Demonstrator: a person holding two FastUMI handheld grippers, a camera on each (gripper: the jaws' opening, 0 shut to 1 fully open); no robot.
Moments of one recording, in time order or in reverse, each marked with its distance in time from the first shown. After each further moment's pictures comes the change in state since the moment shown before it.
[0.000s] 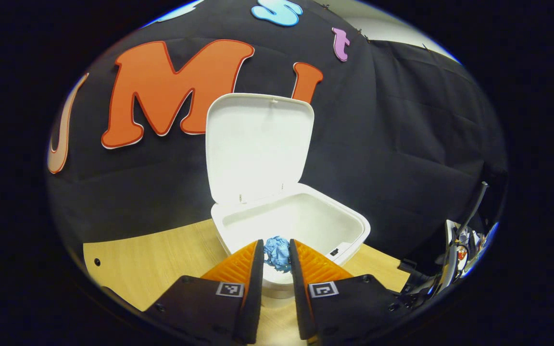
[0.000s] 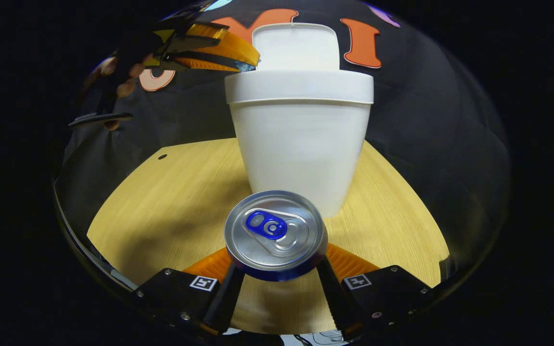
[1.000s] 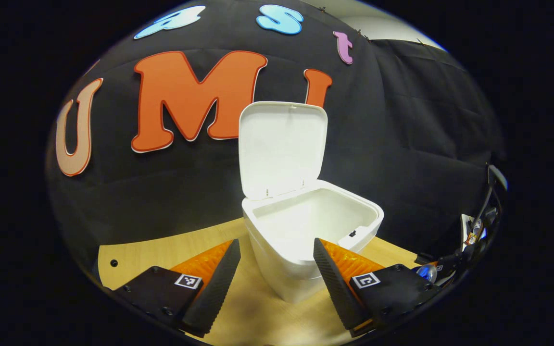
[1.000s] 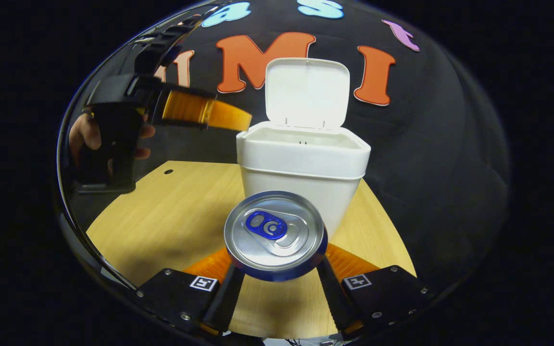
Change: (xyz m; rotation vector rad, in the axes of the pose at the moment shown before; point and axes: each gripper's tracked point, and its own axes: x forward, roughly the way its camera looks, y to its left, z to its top) left arm -0.019 0.030 -0.004 0.023 -0.031 0.131; right arm -0.019 -0.006 0.049 -0.110 -0.142 0.020
